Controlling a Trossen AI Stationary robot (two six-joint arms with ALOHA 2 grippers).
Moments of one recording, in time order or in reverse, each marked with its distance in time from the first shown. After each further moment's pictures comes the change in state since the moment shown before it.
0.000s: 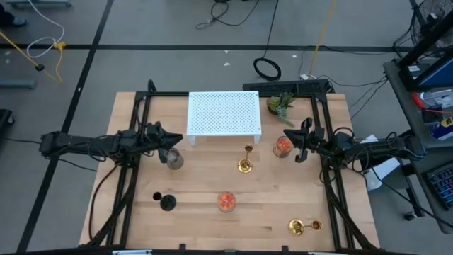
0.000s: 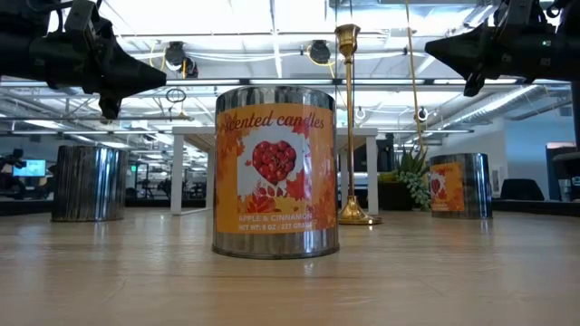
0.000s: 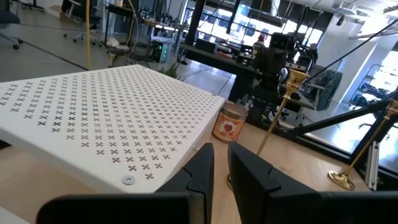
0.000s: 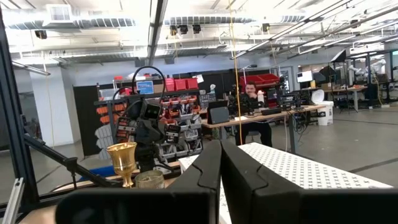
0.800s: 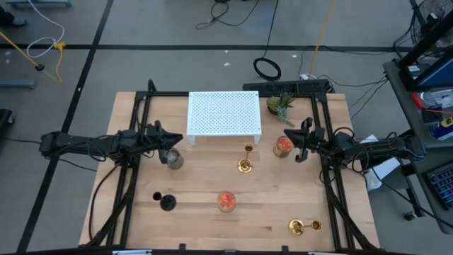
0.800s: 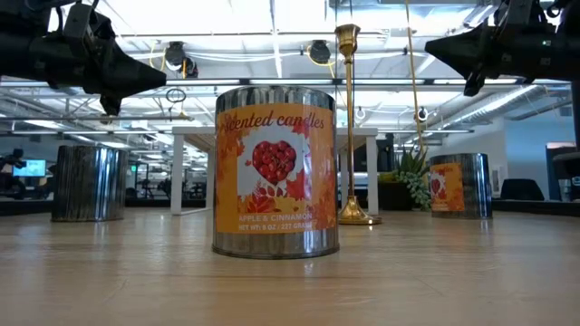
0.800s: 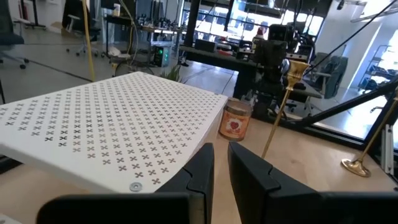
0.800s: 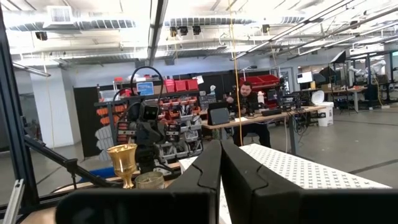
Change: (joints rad) left arm 0.000 0.000 0.000 -0.001 0.000 0.104; right arm 0.000 0.000 0.000 0.008 0.000 0.000
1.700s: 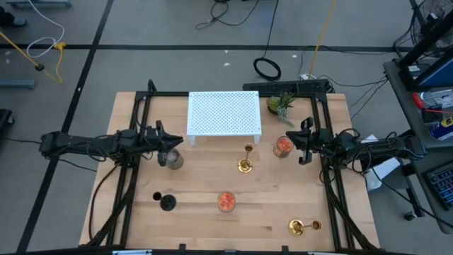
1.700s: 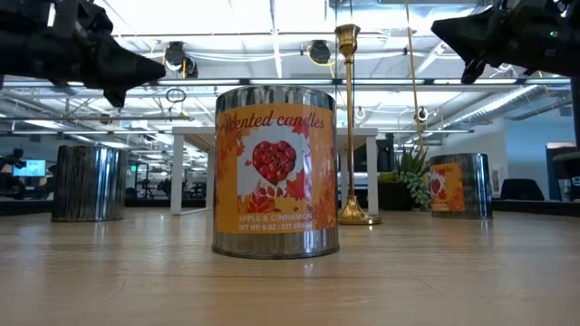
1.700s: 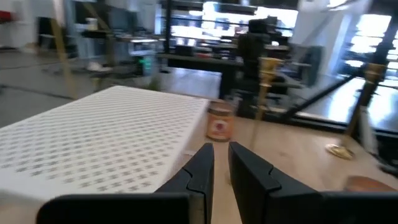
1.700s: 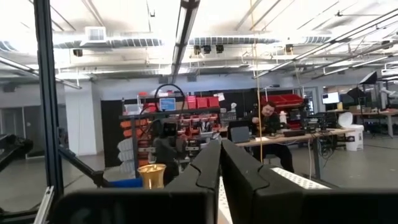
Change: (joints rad) left arm 0.000 0.000 0.000 0.030 0.102 0.112; right arm 0.002 0.003 0.000 0.085 -0.104 -0.030
